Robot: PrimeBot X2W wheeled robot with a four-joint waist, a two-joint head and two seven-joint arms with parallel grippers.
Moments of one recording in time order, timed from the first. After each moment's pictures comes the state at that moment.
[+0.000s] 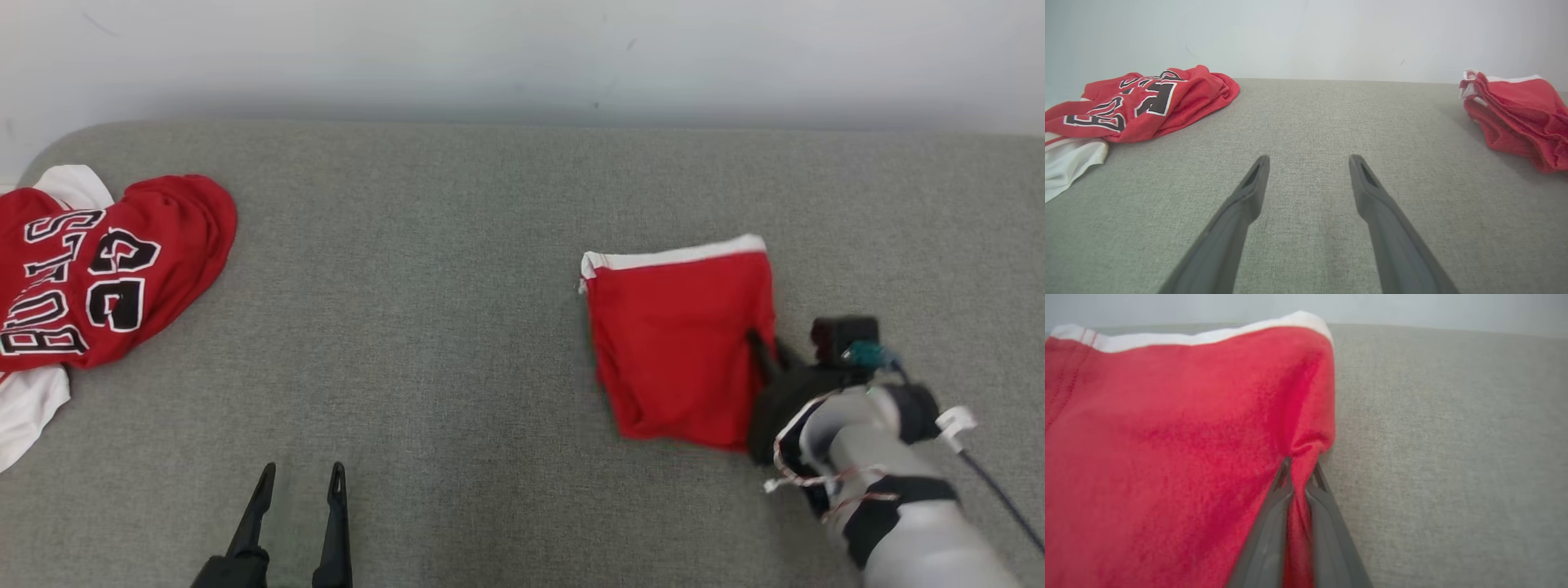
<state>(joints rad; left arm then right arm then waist) 0.01 0.05 -0.06 0.18 -0.10 -0.05 -0.26 -0.73 -0.16 0.29 1.18 0.33 0.13 -0.21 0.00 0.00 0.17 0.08</state>
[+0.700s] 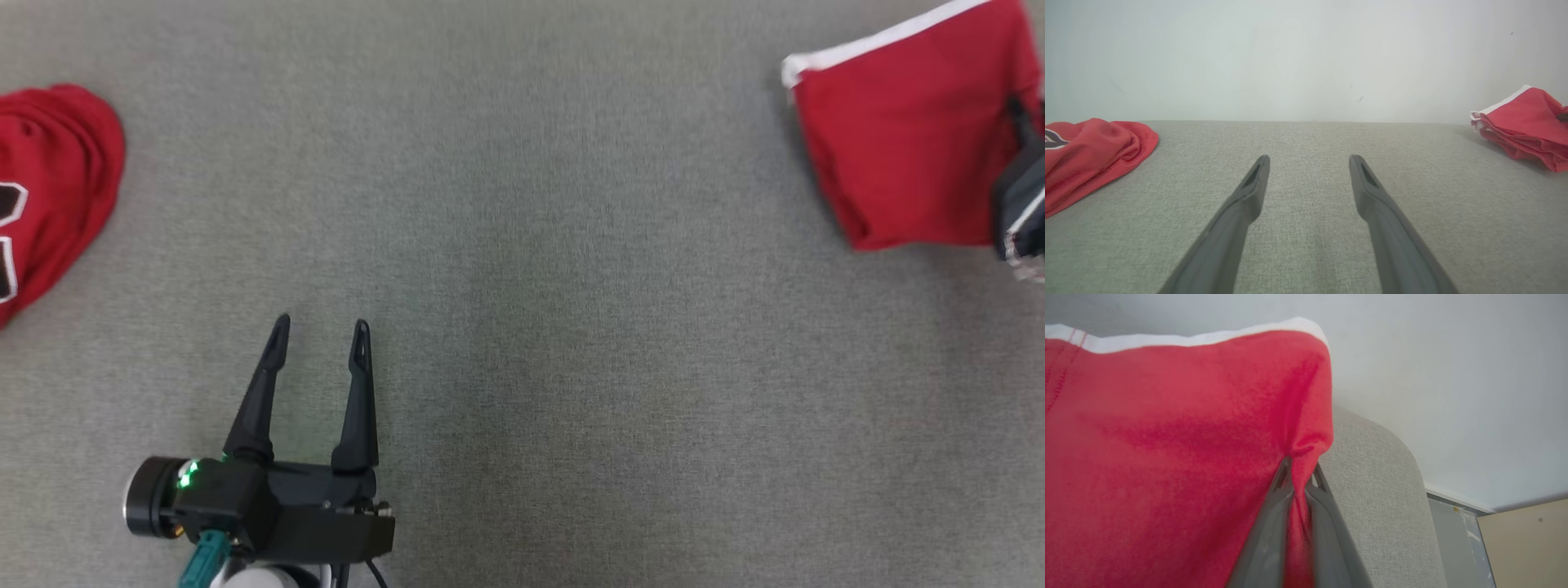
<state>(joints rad) -0.17 0.05 -0.14 0.01 -0.13 -0.04 -0.26 -1.13 -0.56 0.53 1.18 0.28 0.13 -0.08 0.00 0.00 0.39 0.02</state>
